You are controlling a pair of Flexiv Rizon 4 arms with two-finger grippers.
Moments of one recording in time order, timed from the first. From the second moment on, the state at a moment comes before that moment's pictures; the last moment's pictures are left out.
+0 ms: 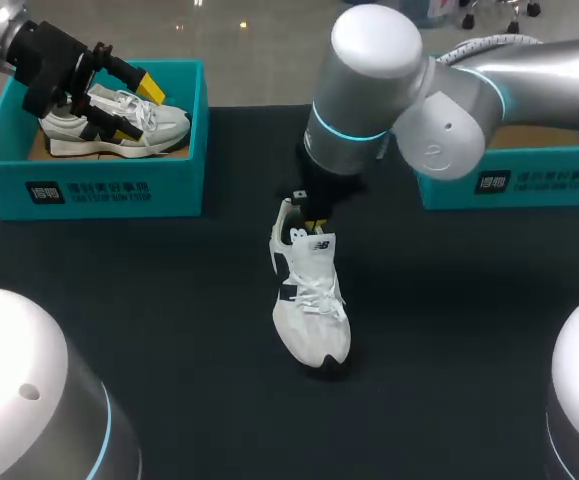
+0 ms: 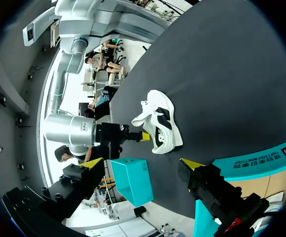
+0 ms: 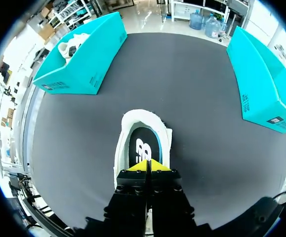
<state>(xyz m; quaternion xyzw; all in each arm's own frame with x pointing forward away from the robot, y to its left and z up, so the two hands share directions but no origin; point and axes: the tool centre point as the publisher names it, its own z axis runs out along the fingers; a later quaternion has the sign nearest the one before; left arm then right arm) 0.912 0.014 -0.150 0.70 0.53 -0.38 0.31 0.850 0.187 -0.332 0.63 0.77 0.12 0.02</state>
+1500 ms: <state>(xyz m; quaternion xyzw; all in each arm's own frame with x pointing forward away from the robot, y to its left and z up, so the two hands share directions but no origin) 0.912 0.014 -0.150 0.70 0.53 -0.38 0.31 0.840 0.200 -0.394 0.60 0.79 0.08 0.03</state>
